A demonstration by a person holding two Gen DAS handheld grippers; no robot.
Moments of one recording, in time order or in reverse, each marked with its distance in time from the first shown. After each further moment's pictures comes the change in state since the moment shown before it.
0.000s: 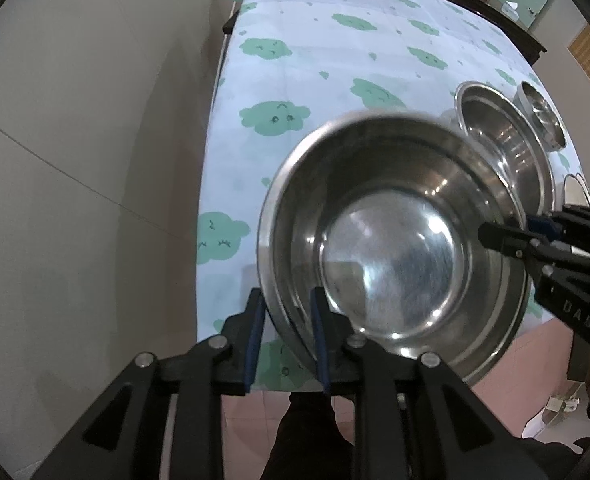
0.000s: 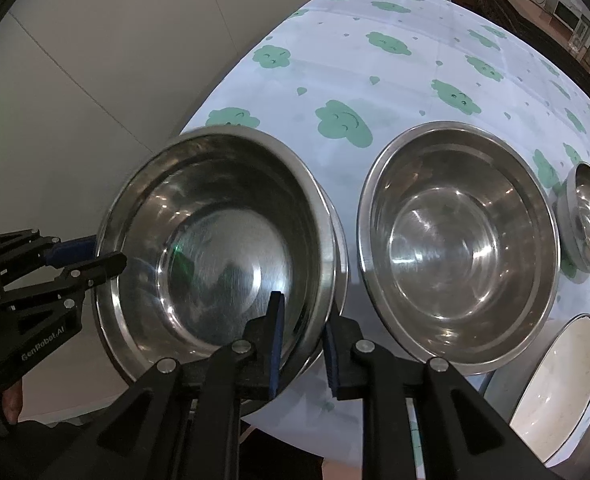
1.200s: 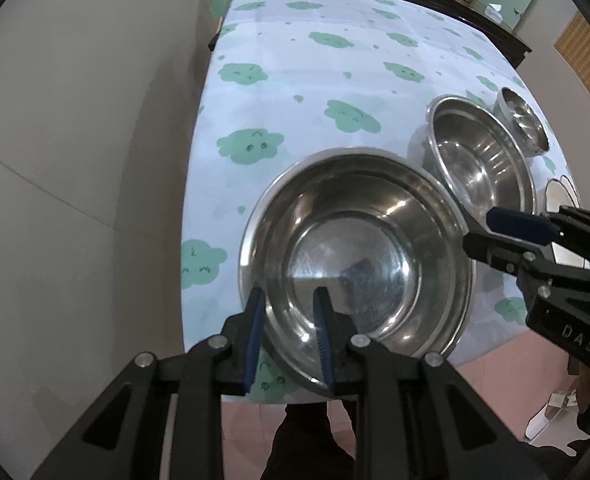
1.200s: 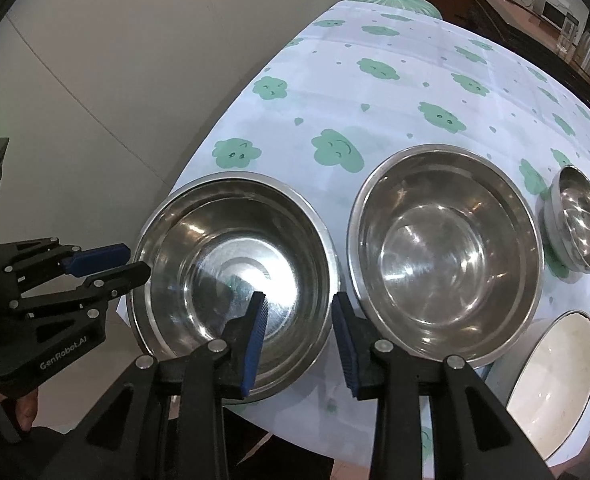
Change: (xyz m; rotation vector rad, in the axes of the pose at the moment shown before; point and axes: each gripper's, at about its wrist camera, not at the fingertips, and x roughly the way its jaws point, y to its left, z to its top) left arm -0.014 -0.017 0.010 0.046 -0.044 -0.025; right arm -0.026 -0.006 -0.003 0.035 -0.089 0.017
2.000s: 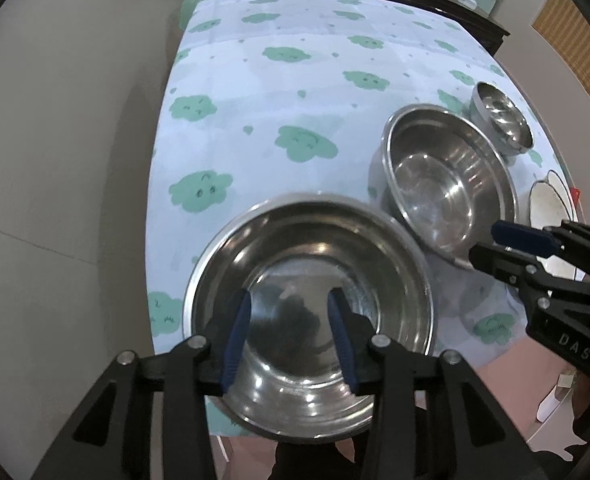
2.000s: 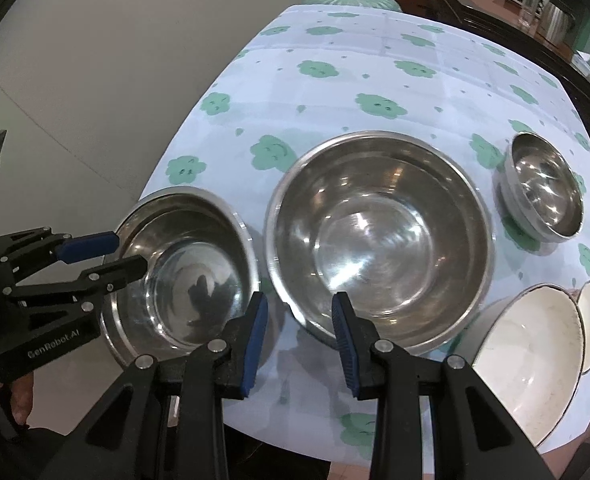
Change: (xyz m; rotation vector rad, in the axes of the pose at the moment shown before) left arm 0.003 -0.043 0.037 0.089 -0.016 -0.012; right arm -0.014 -0.054 -0.010 0.113 -0.024 -0.040
